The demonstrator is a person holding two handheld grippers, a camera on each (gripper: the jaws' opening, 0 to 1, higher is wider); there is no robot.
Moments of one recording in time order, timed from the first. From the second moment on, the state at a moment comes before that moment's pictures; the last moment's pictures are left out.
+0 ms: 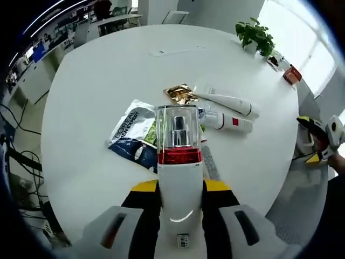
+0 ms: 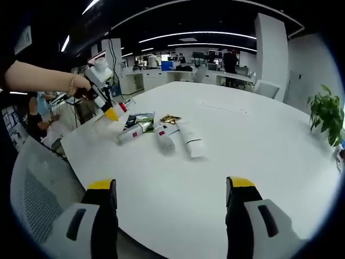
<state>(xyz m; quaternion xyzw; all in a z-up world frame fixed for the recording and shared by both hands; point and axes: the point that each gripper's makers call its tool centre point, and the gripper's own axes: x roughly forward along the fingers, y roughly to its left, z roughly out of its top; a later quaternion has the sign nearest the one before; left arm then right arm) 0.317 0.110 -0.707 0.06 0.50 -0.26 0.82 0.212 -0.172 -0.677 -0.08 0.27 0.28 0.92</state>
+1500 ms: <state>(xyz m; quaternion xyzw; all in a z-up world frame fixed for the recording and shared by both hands) 0.236 0.035 -0.601 -0.08 0.36 -0.39 0.84 0.197 -0.079 -0.608 0.08 0.20 0.47 0.86</state>
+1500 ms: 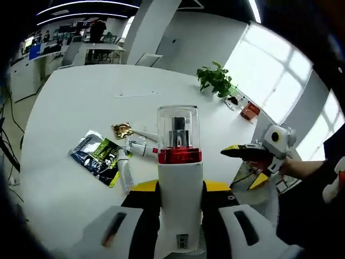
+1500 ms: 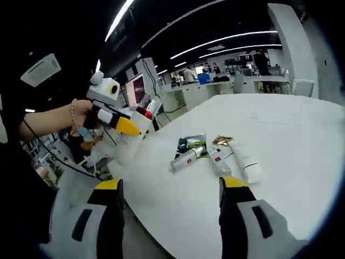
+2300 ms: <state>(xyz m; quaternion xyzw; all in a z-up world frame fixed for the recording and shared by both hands) 0.179 -0.062 -0.543 -0.14 0.26 -0.59 0.75 0.196 -0.046 -0.528 0.25 0.14 0.57 0.77</state>
